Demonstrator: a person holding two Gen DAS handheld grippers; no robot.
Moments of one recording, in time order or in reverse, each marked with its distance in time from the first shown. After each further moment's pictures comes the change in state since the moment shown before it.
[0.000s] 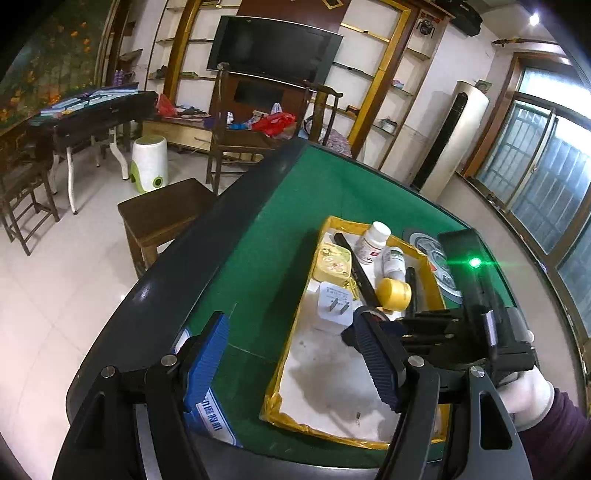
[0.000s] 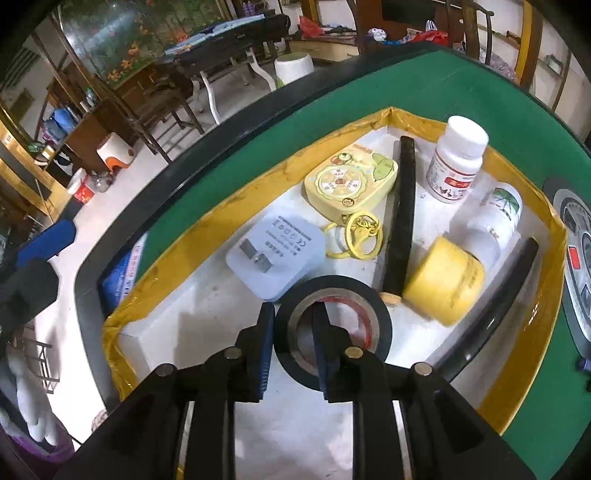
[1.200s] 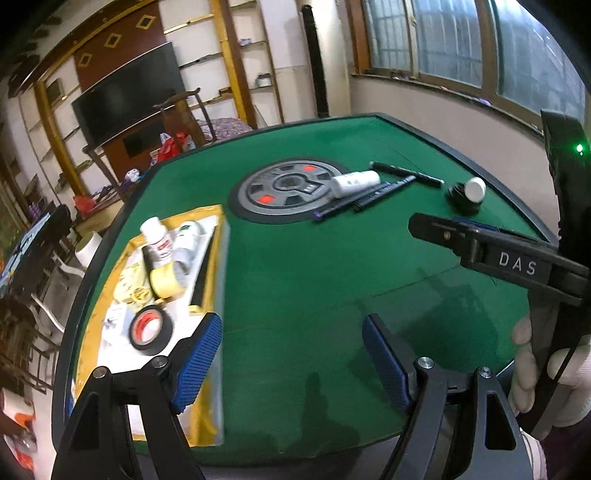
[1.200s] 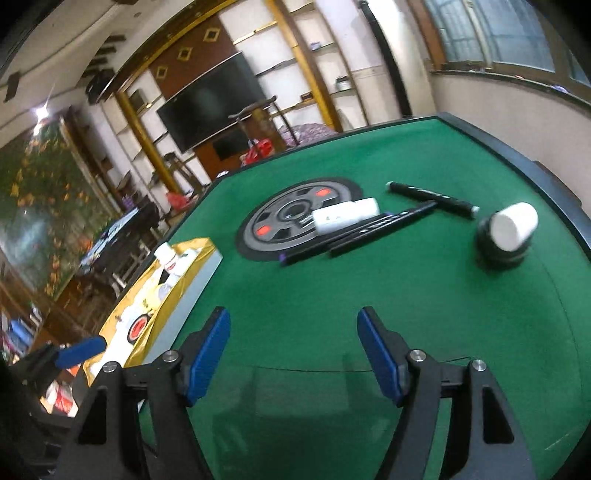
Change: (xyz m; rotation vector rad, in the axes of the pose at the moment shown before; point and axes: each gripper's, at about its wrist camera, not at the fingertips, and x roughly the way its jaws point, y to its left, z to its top) left arm 0.013 -0.284 -0.099 0.629 0.090 0.010; right arm -0.186 -0.184 -0.255 0.612 -0.631 -0.211
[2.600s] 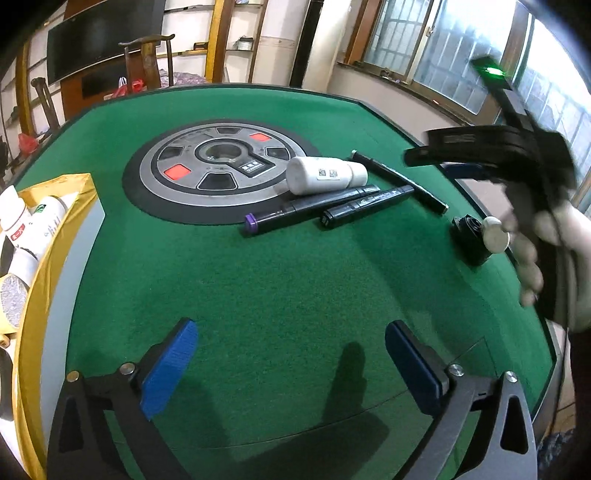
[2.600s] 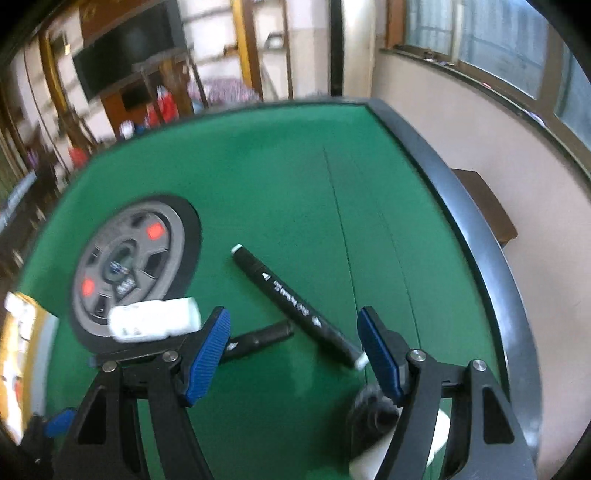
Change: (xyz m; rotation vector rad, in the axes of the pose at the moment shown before) left arm 0.144 -0.012 0.047 -0.195 0.088 -0.299; right arm 0.121 -0.093 0.151 -0.096 0.257 -0.429
